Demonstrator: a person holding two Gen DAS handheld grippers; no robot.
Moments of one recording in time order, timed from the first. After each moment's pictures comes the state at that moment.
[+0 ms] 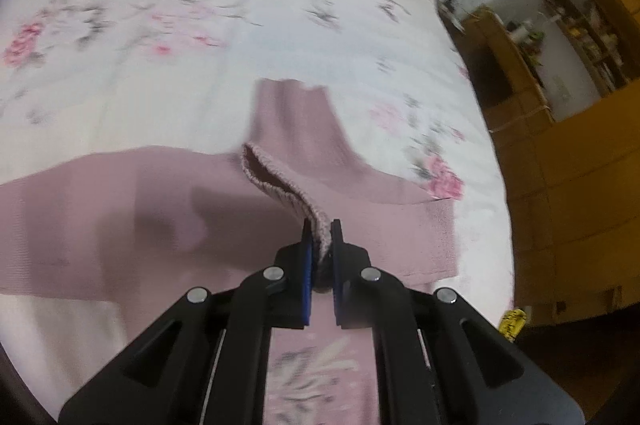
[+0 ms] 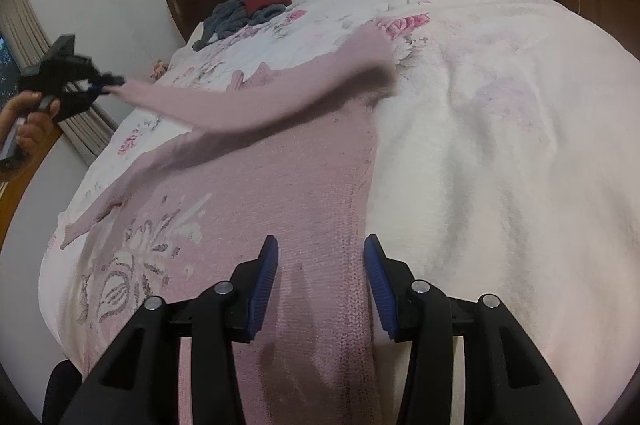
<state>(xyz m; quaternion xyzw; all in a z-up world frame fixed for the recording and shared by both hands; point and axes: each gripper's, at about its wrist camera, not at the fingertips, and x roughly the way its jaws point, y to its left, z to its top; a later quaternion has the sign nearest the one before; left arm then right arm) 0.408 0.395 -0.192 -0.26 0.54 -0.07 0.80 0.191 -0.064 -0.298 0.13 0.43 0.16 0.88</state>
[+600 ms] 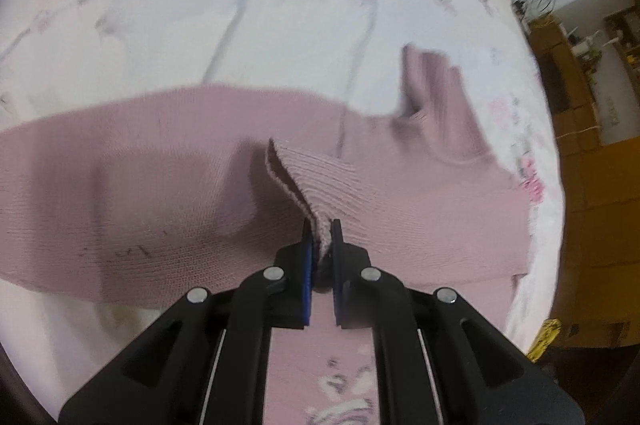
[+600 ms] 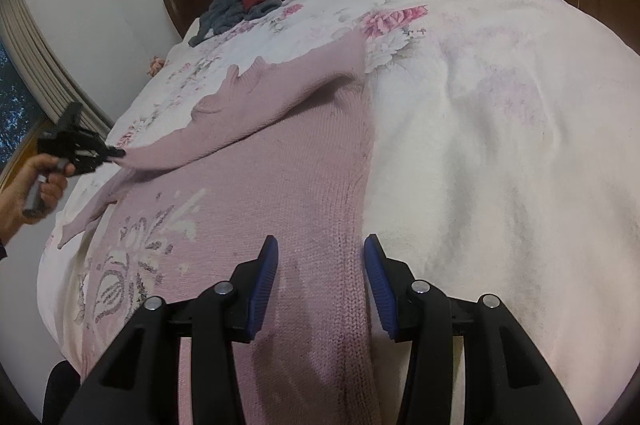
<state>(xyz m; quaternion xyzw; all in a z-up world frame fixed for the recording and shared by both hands) 0.389 0.483 -0.304 -0.27 0.60 0.01 0.75 0.197 -0.065 -0.303 0.13 0.44 0.16 0.87</state>
